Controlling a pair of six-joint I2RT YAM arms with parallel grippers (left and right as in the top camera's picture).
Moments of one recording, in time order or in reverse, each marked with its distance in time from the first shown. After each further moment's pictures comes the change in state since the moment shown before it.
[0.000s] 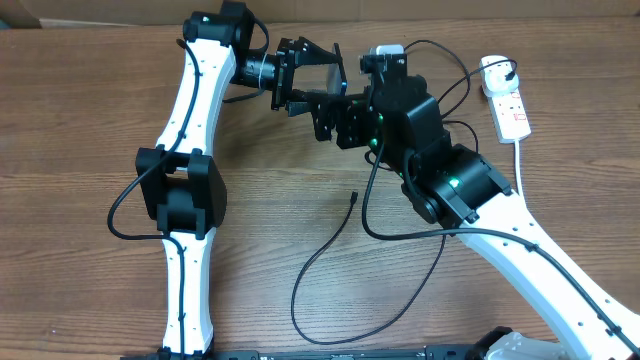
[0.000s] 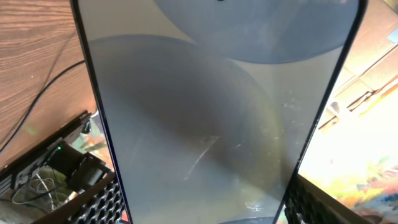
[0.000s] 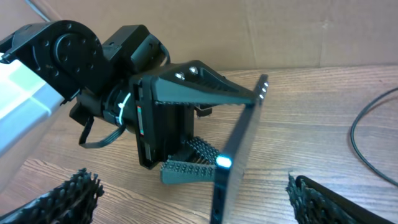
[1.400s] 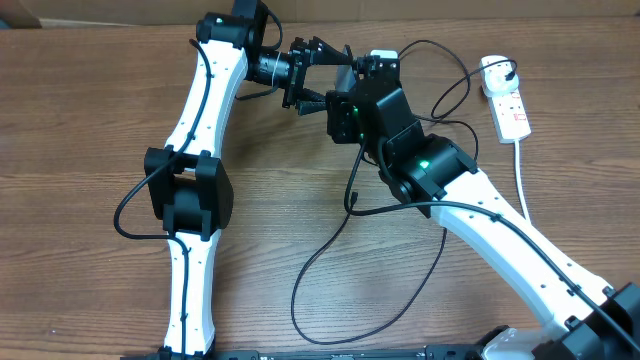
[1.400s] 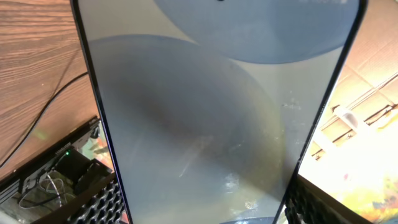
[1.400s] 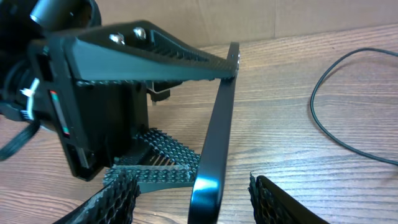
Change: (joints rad) left arm -0.044 0.000 0.000 0.139 -0.060 -0.154; right arm 0.000 0.125 0.006 -0.034 0.144 0.053
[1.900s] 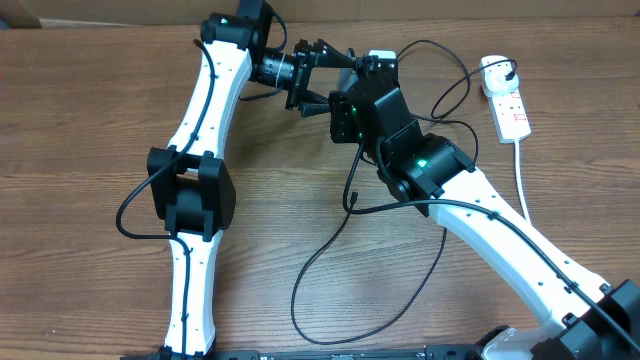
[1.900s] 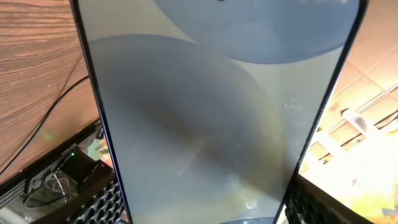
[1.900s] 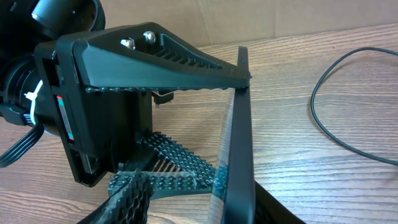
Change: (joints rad) left arm -0.013 0.000 0.000 0.000 -0.025 -0.002; right arm 0.000 0.007 0.000 0.006 0.002 0.000
